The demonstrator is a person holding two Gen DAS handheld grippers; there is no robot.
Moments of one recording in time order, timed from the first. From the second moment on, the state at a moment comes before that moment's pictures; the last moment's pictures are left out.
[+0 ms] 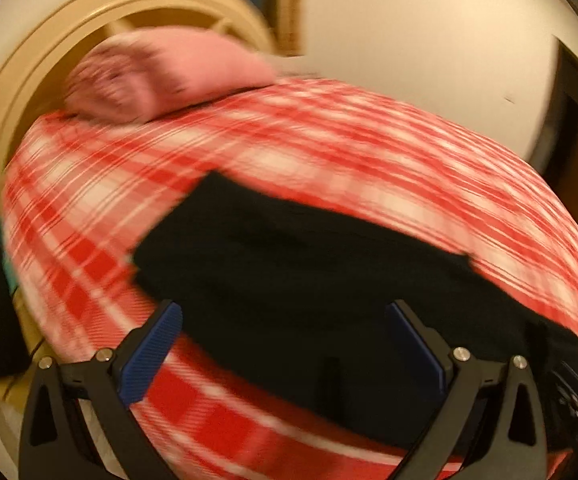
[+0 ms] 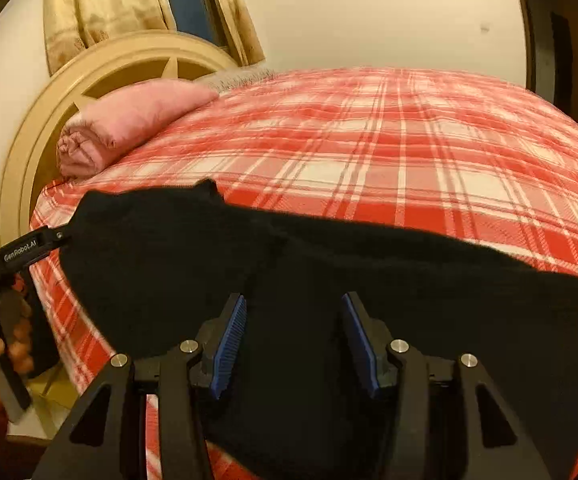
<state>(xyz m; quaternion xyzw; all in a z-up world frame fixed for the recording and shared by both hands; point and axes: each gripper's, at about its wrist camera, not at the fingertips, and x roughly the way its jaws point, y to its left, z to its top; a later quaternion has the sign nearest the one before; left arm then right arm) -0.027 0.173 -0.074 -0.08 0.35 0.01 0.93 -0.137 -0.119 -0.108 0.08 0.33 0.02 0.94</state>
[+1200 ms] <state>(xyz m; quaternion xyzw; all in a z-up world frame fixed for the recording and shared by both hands) -0.020 0.251 -0.122 -0.38 0.32 0.01 0.87 -0.138 -0.120 -0.111 0.09 0.32 0.03 0.94</state>
